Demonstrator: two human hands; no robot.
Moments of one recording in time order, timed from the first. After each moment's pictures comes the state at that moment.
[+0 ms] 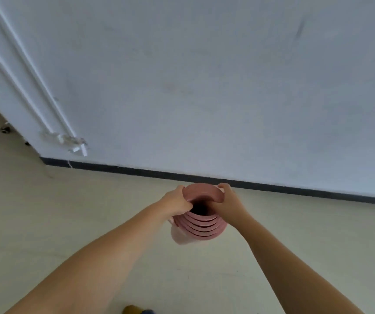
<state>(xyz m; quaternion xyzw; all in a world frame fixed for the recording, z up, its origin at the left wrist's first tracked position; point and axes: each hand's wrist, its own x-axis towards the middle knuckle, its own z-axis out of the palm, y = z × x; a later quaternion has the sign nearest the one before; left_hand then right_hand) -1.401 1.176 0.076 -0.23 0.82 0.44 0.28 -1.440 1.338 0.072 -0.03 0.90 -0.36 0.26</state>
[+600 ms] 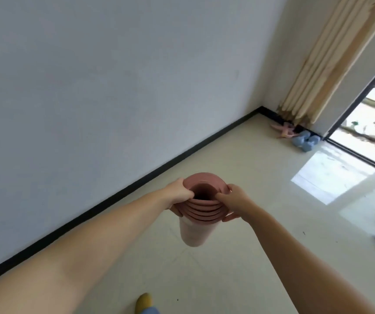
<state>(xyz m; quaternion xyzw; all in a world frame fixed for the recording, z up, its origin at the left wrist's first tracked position) -1.473 1.759 0.116 0.11 0.81 0.38 0.42 -1.369 1.909 0.114 0.36 0.76 -0.53 0.11</state>
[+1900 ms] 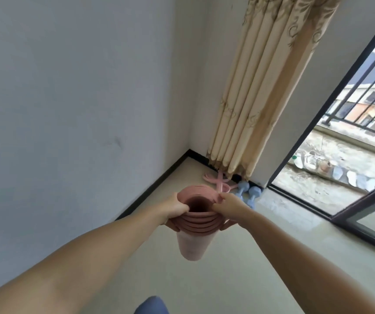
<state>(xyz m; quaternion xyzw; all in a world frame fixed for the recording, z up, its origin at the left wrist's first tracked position) -1.882 2.640 0.096 0.17 0.76 0.36 0.51 -1.755 2.774 0.117 0.41 0.77 -0.48 0.10</state>
